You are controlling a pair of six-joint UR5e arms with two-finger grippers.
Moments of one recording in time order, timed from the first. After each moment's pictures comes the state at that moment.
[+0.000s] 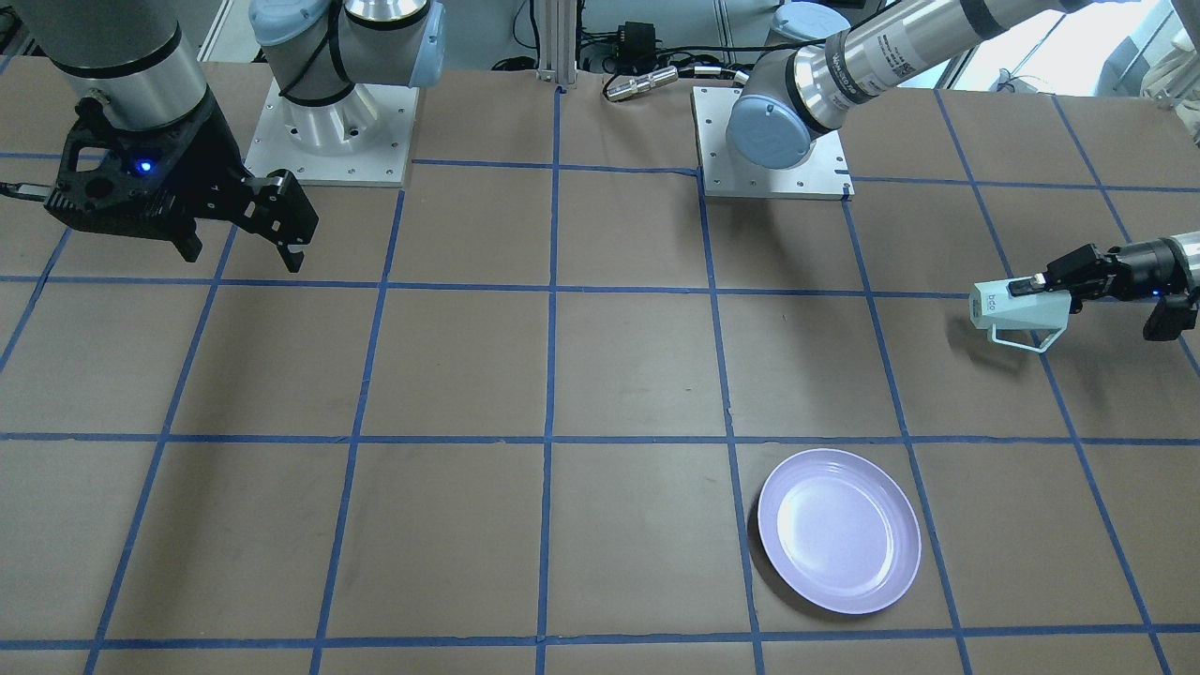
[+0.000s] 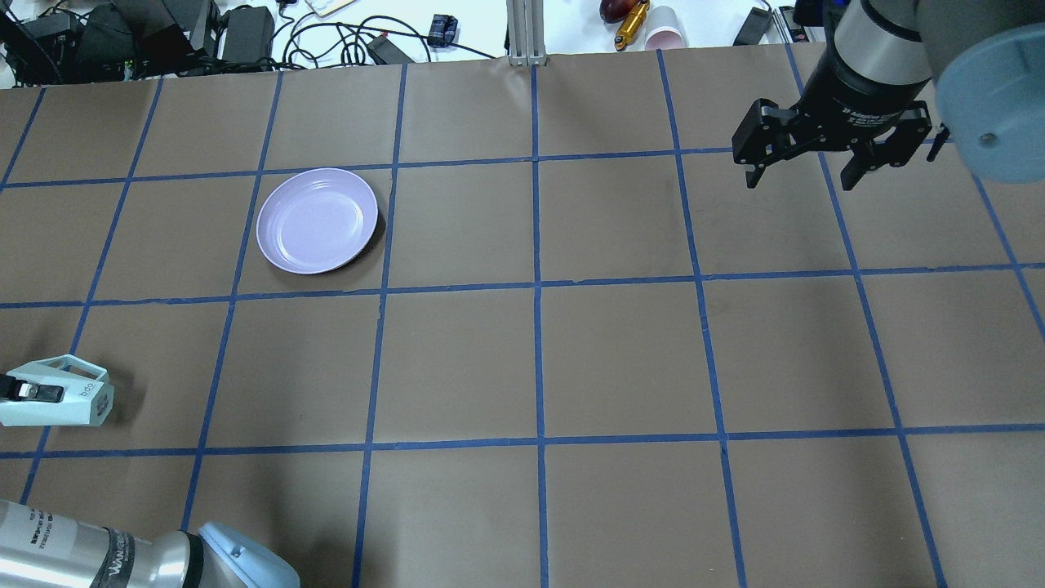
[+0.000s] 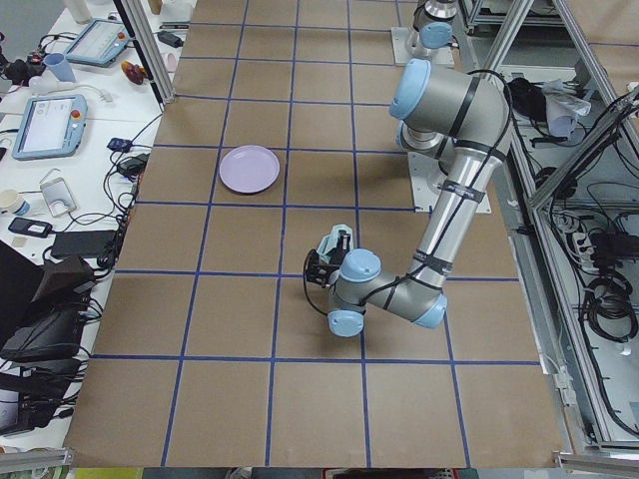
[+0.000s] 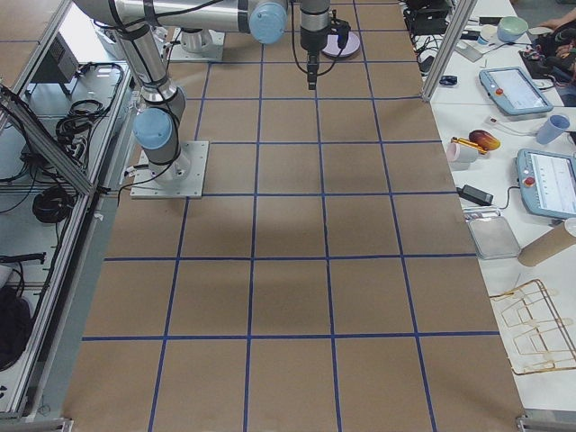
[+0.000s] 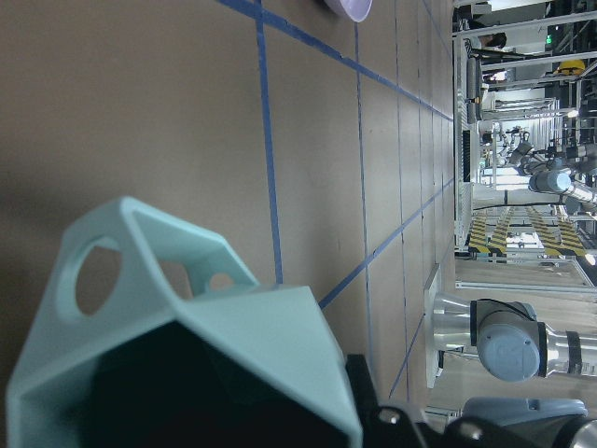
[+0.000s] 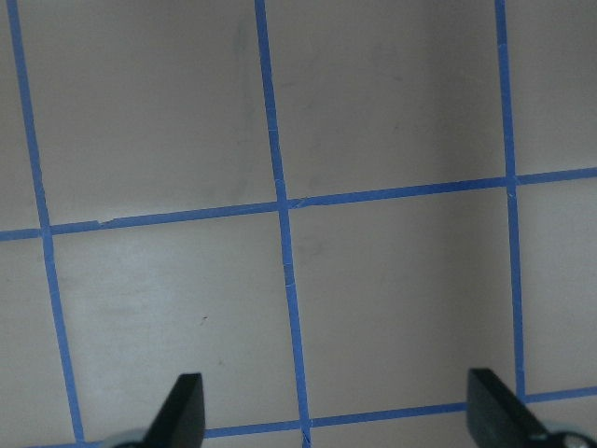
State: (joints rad) left arm -0.43 -2.20 -1.52 -2.12 1.20 1.45; right arm 1.52 -1.59 1.64 -1.68 -1.58 0.04
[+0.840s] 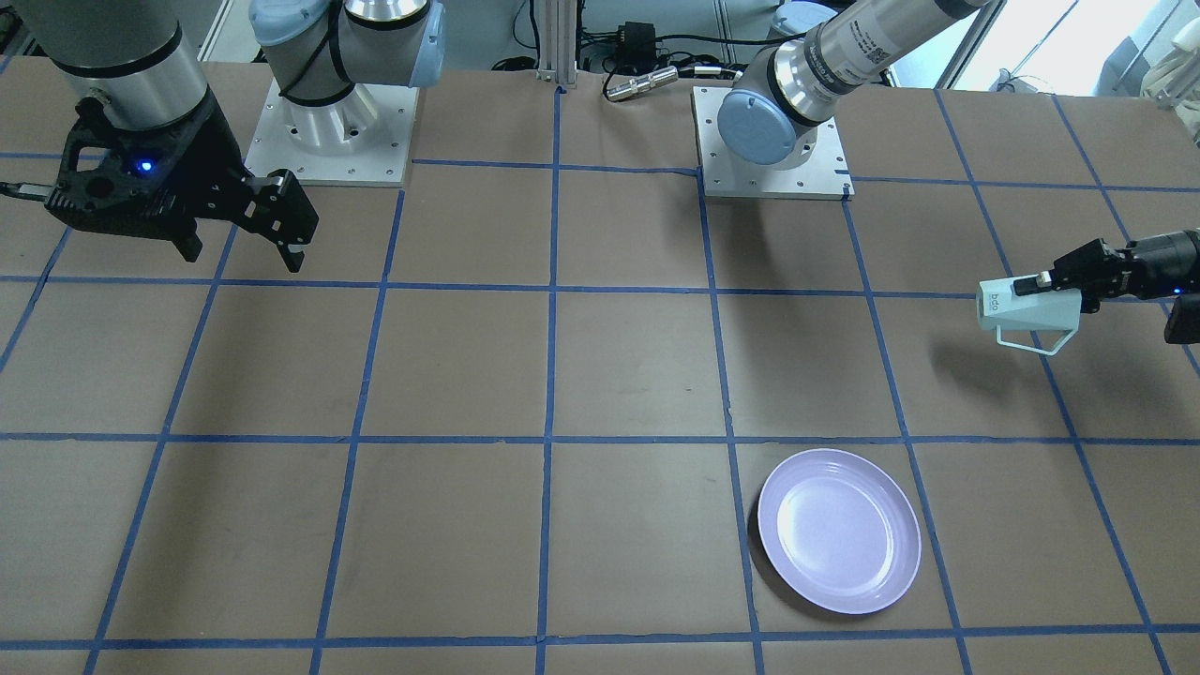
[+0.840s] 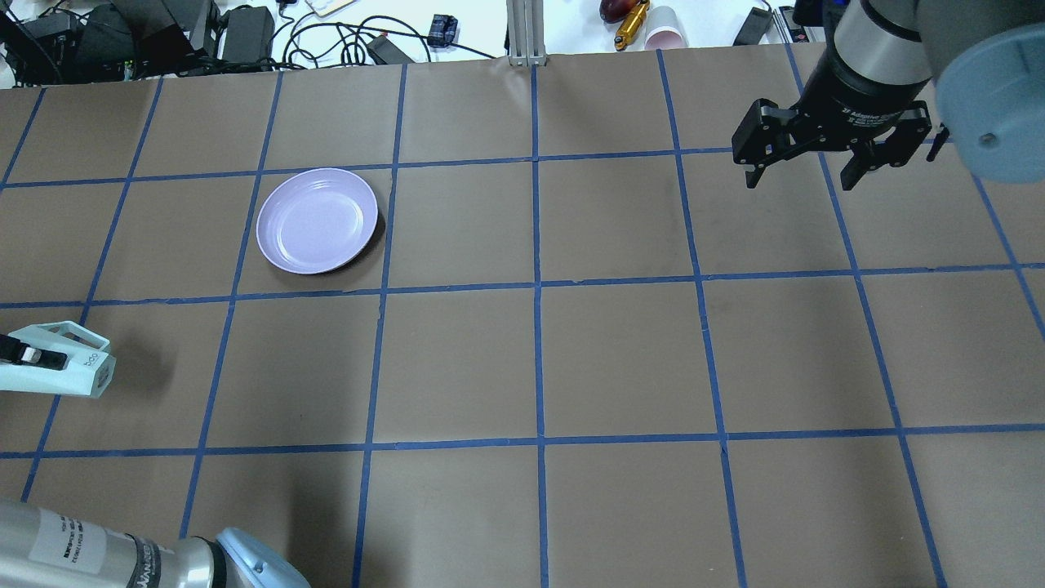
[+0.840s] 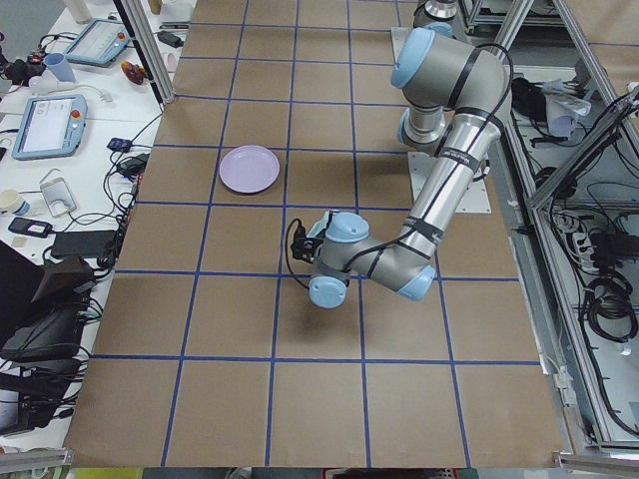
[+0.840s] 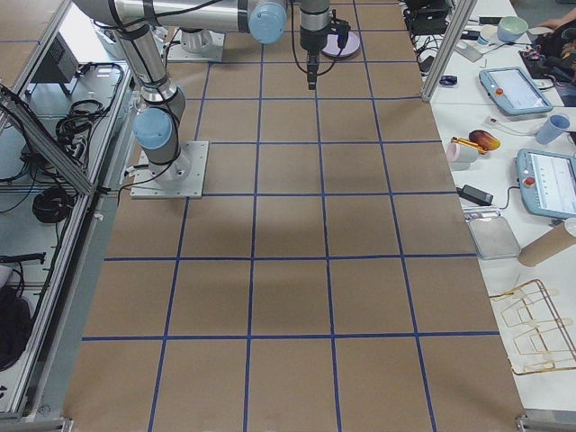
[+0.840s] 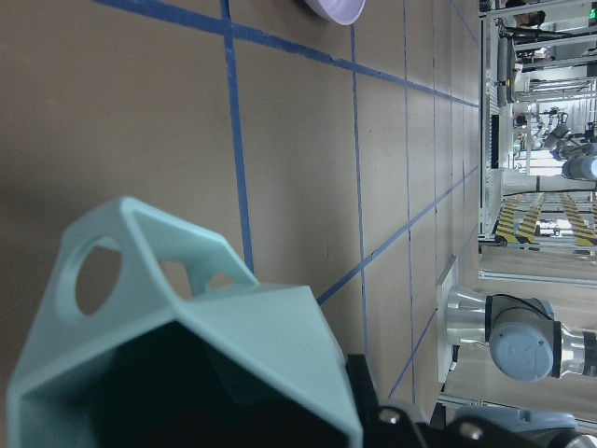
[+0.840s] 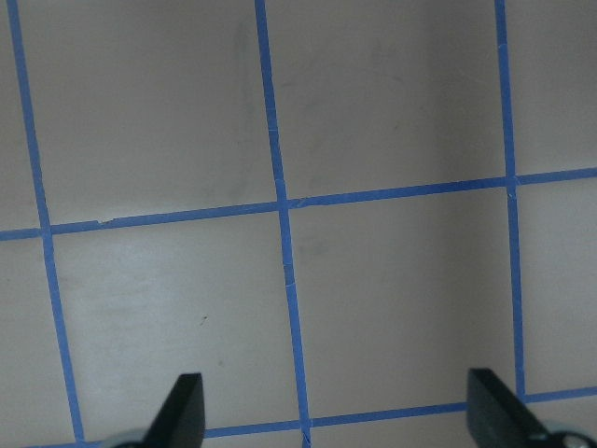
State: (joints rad) left arm -0.56 -2.07 -1.52 -2.10 1.18 1.33; right arm 1.52 -1.59 1.64 -1.68 -1.58 0.04
